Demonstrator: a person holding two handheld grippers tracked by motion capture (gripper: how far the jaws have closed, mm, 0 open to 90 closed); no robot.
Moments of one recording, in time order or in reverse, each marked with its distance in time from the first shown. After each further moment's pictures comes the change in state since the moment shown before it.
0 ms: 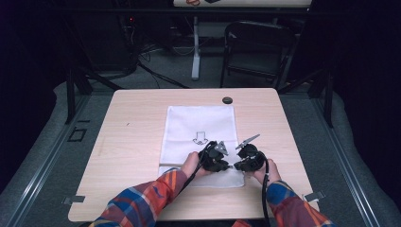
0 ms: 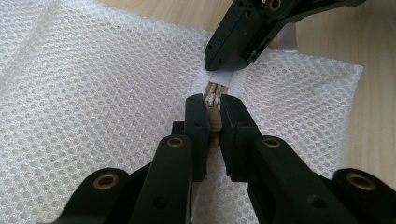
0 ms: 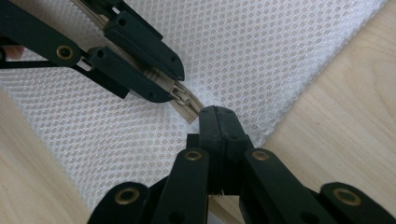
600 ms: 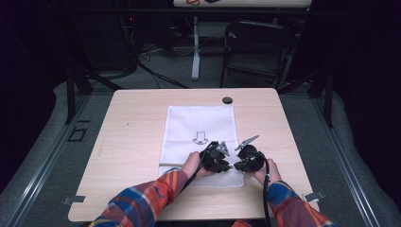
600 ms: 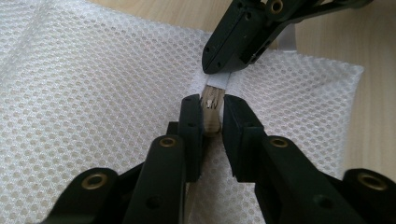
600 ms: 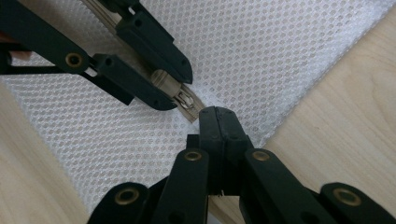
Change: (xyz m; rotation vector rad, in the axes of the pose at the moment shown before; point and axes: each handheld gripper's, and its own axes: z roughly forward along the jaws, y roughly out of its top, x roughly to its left) left arm -0.001 0.004 0.004 0.014 0.002 0.022; right arm 0.002 0.000 -0.001 0.002 -0.013 -0.047
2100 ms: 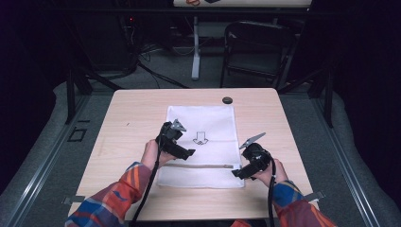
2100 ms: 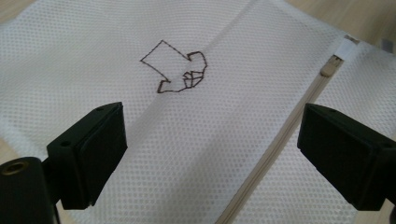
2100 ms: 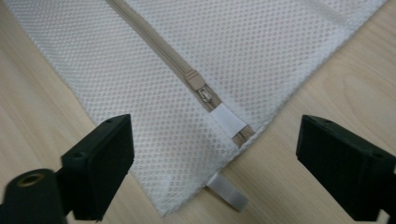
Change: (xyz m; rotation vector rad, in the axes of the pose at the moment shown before) left arm 0.038 -0.051 -0.126 -0.056 0.273 -0.281; right arm 0.010 0.002 -0.038 -0.034 0.009 -0.007
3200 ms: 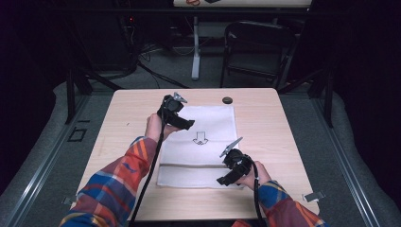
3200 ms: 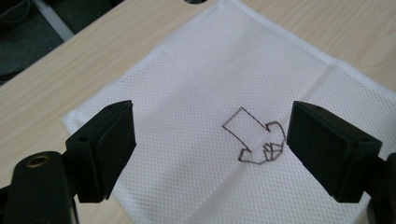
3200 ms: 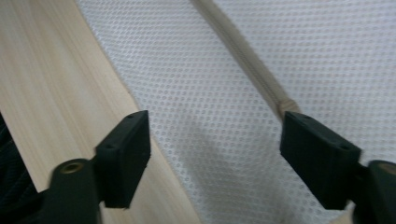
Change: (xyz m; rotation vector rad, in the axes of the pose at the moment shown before) left arm 0.050 0.055 -0.008 -0.033 0.147 -0.054; right arm 0.038 0.021 0.031 0.090 0.116 -0.108
